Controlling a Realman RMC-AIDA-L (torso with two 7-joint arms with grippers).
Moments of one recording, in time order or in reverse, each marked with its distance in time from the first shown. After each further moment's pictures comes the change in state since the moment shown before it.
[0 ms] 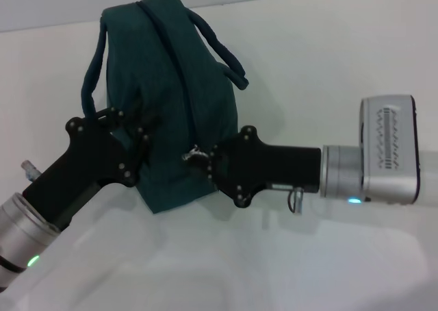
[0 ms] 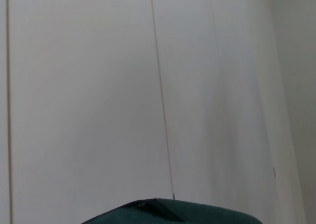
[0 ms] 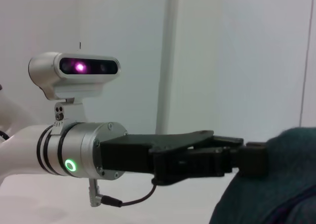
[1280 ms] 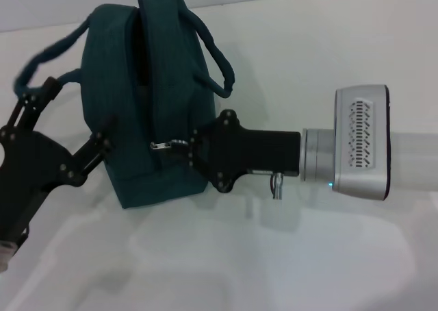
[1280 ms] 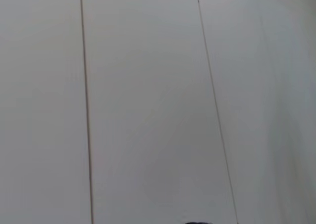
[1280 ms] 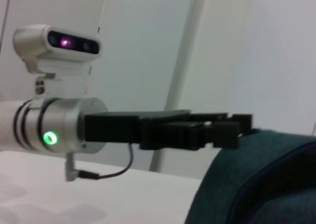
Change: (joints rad) left arm 0.102 0.001 -0.030 -0.007 -0.130 0.104 0.060; right arm 0.055 0.010 0.003 -0.033 -0.005 0.069 -0.098
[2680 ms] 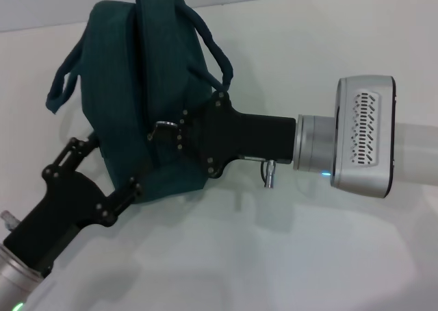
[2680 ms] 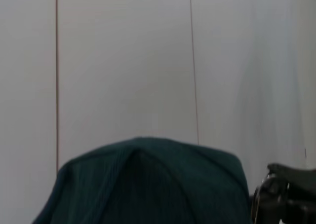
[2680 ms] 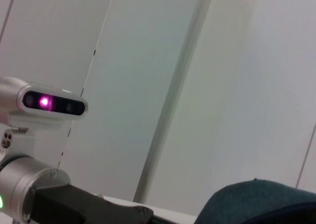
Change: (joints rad) left arm -0.003 -0.009 0.027 -0.065 0.107 -0.087 -0.043; right arm -0.012 0.000 0.002 -0.065 0.044 -0.008 -0.061
